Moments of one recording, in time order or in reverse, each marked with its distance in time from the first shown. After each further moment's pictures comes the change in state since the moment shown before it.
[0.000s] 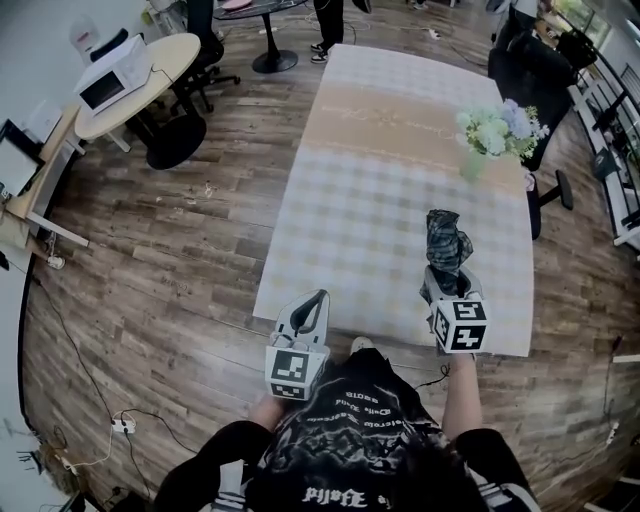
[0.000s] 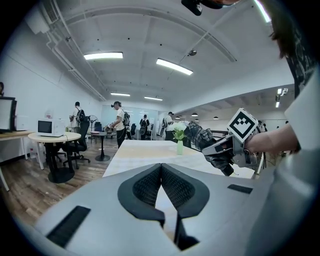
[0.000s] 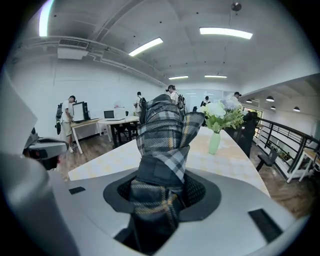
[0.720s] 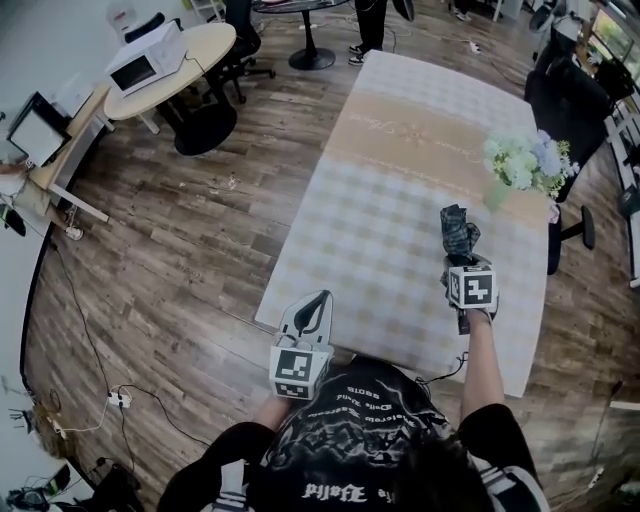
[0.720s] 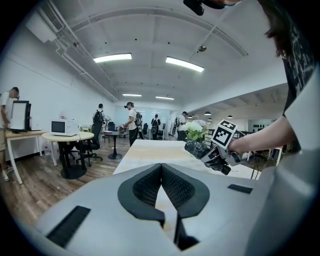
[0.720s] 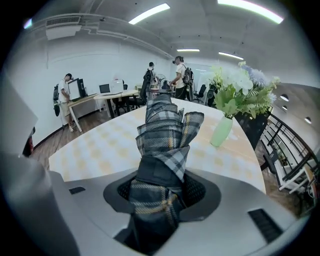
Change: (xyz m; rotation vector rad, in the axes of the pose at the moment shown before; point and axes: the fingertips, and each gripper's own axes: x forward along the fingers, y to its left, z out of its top) left arm 0.035 -0.001 0.007 -0.035 0.005 0.145; right arm 0.109 -0.090 -0.017 -0.076 0.297 0.025
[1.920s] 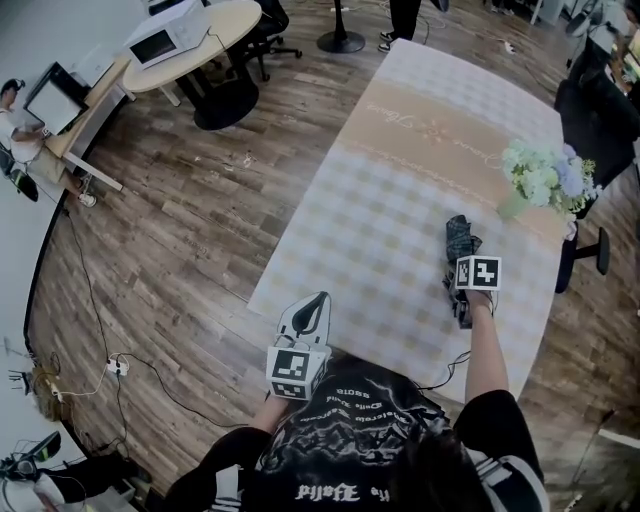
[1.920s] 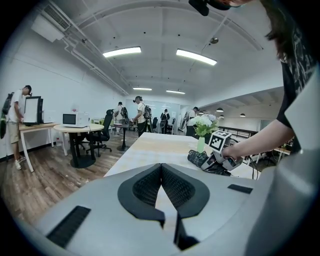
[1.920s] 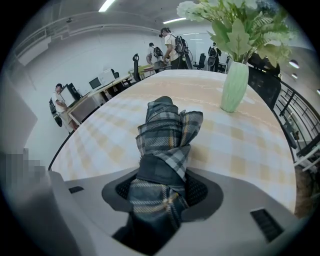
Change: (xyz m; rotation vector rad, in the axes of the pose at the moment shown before) left arm 0.032 0.007 -0.013 -0.086 0.072 0.118; right arm 0.102 -0.027 -0.019 0.142 0.239 0.147
